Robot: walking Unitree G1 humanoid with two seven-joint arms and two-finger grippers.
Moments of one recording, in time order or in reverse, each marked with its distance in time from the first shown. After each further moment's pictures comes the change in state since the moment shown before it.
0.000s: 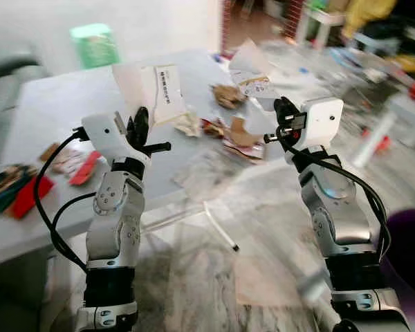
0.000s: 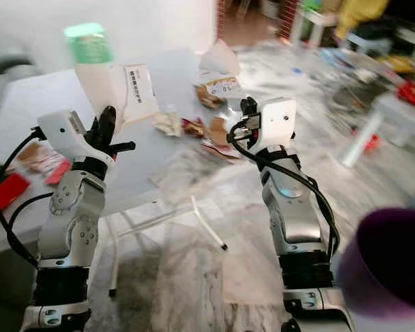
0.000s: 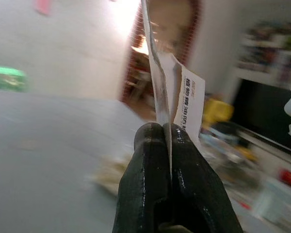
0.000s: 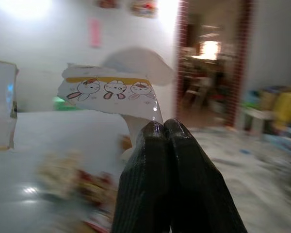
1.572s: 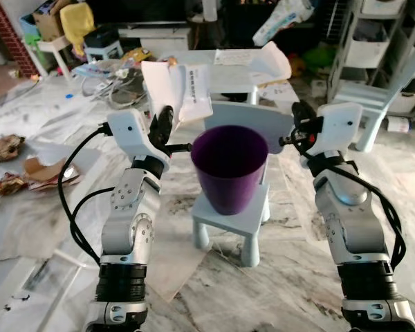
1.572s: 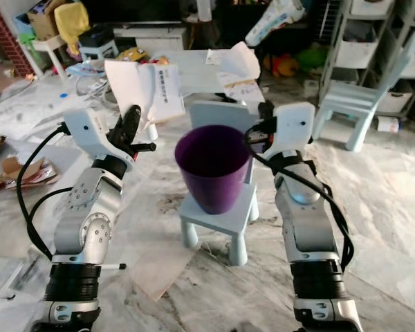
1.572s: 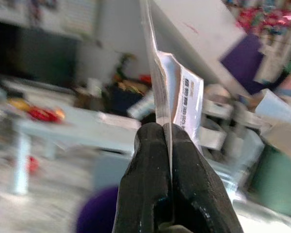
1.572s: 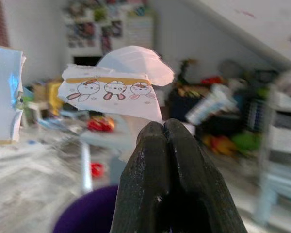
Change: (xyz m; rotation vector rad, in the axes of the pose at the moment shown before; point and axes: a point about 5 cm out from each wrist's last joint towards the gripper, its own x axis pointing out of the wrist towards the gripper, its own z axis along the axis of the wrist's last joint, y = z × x) left arm 0.004 -0.022 -0.009 -0.038 0.028 -0.113; right arm -0.015 -0.014 -0.004 -0.037 0.031 -0.062
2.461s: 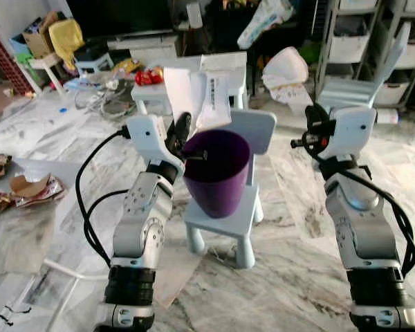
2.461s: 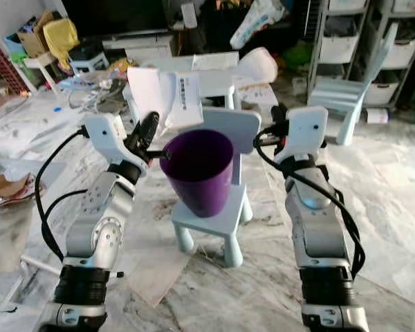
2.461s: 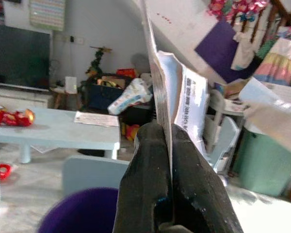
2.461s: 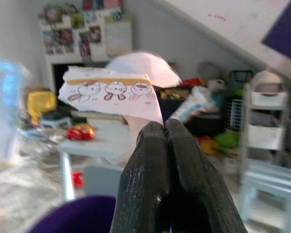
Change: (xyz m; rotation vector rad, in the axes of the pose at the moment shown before) left arm -0.005 0.001 -0.010 0.019 0.042 -0.030; right arm -0.002 0.006 0.004 0.011 -0.018 -0.001
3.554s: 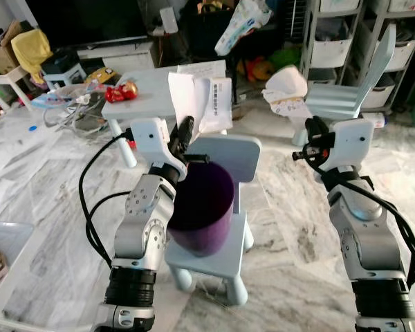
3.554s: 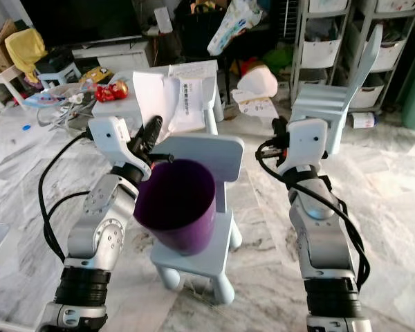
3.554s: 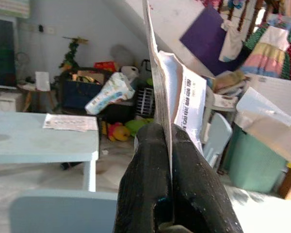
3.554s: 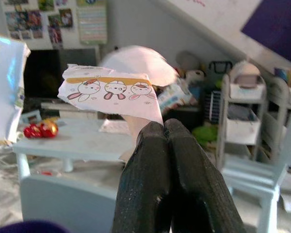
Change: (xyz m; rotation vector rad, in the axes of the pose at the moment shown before) left arm 0.002 -0.015 -0.005 -0.018 0.019 -0.046; right arm -0.018 -0.019 -0.011 -0.039 0.051 -0.030
